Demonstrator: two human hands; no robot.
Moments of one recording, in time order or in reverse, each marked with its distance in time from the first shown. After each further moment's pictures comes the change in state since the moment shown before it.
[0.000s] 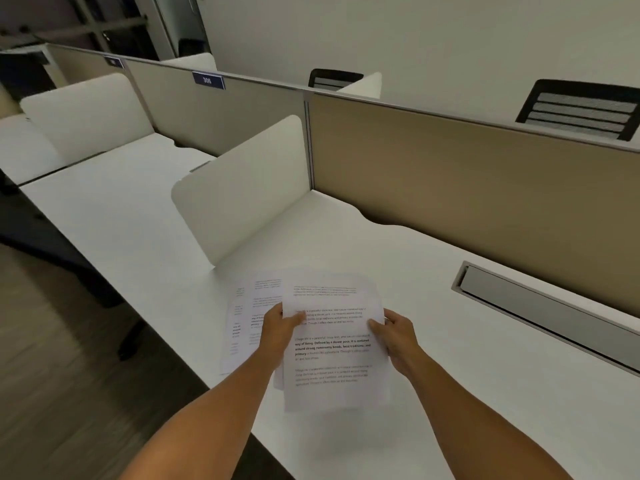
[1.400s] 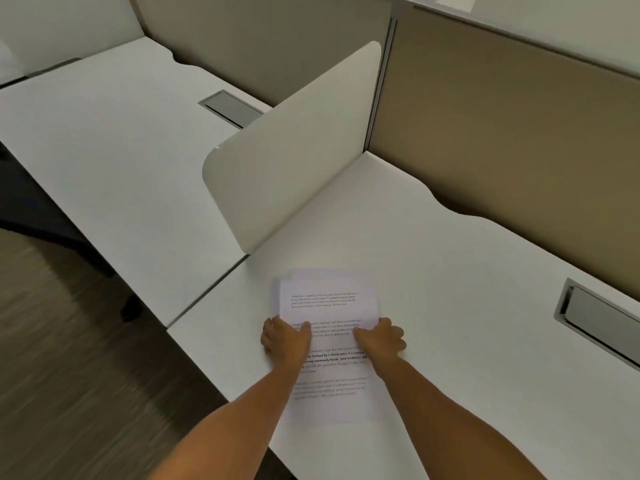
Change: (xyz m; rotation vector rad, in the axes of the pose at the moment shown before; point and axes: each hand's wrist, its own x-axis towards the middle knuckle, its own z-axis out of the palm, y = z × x) left_hand 0.191 -0.058 -0.114 0.610 0.324 -0.308; right_hand 0.152 0.031 0.239 -0.775 0.233 0.322
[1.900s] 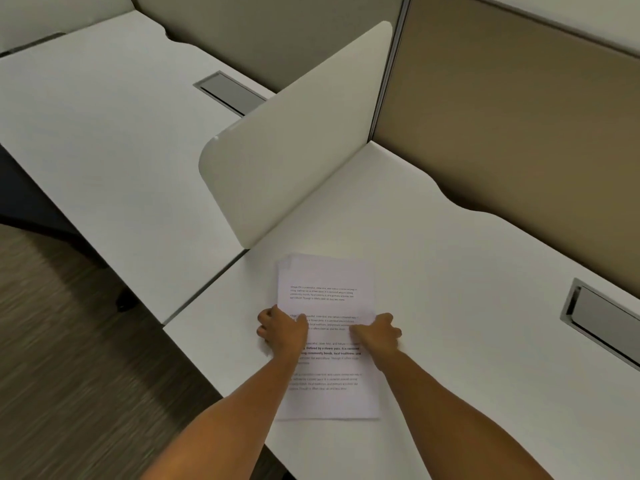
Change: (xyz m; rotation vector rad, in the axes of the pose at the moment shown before) left_hand 0.025 0.011 -0.002 -0.010 -0.035 -0.055; right_hand -0.001 -0.021 -0.001 0.046 -0.075 0.062
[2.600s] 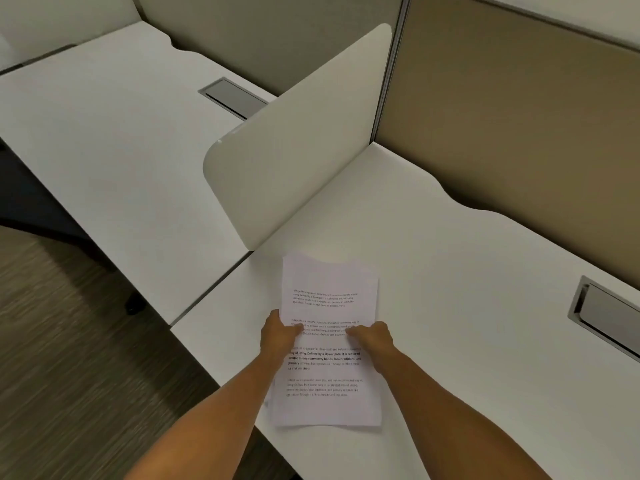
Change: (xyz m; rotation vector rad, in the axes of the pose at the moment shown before) left_hand 0.017 -0.027 -0.022 -0.268 -0.257 0.059; right_hand 0.011 0.012 0.014 0.208 -0.166 -0.050
